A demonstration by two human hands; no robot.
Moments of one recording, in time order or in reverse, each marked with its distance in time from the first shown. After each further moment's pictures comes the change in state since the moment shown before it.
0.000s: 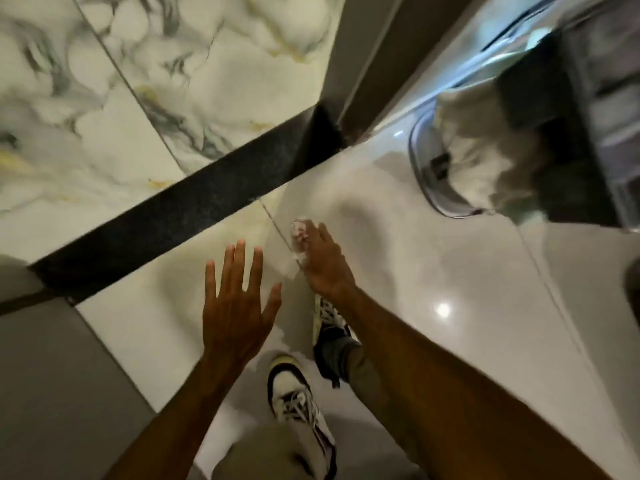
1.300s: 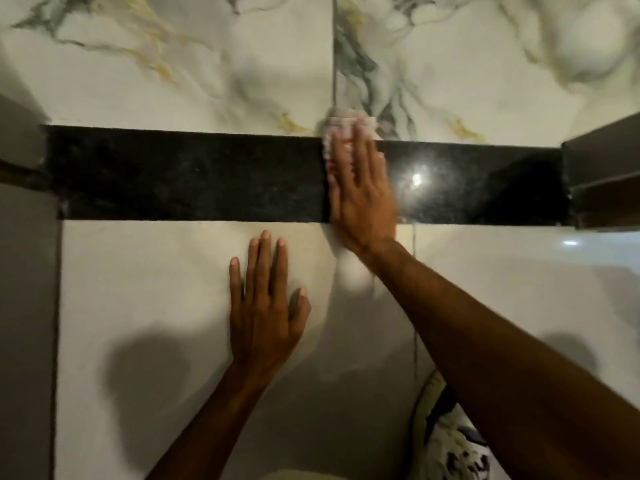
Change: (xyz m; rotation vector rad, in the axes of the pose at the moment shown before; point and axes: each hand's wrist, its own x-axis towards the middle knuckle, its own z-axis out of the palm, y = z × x) left_hand 0.063 -0.140 0.294 -0.150 0.410 -0.497; right_hand 0.285 -0.066 0.200 -0.683 0.432 -0.901
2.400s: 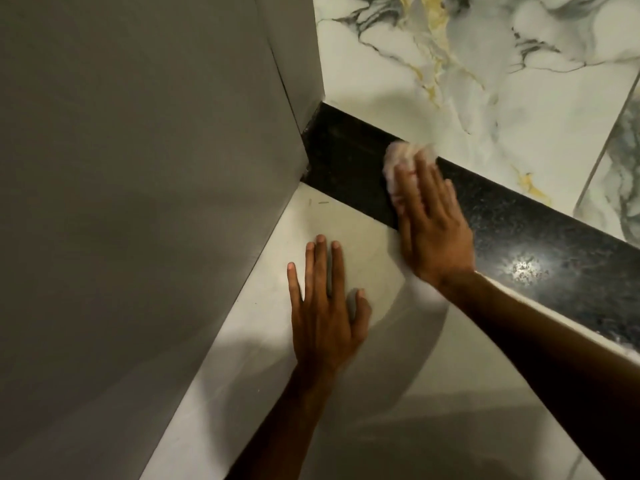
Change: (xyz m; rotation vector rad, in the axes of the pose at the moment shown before) left_hand -0.030 -0.106 -0.015 -0.063 0.206 -0.558; right_hand 0.032 -0.167 0.047 -0.030 -0.212 -0.518
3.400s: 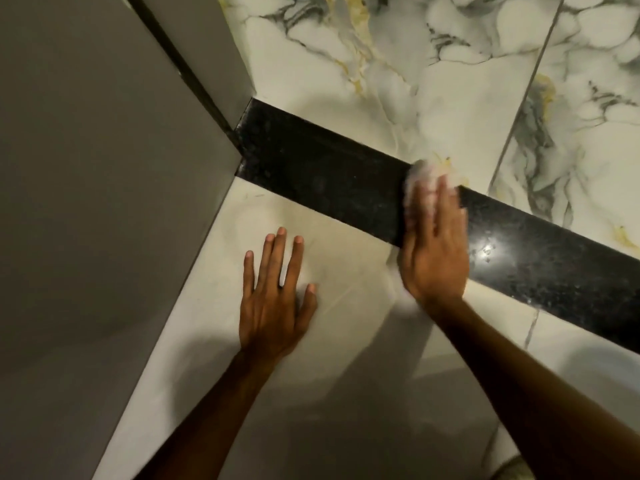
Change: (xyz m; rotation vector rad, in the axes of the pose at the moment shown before) left_hand 0.006 0.005 -0.012 -0.025 -0.082 0.184; right_hand -0.076 0.061 -0.004 0.059 0.171 0.359
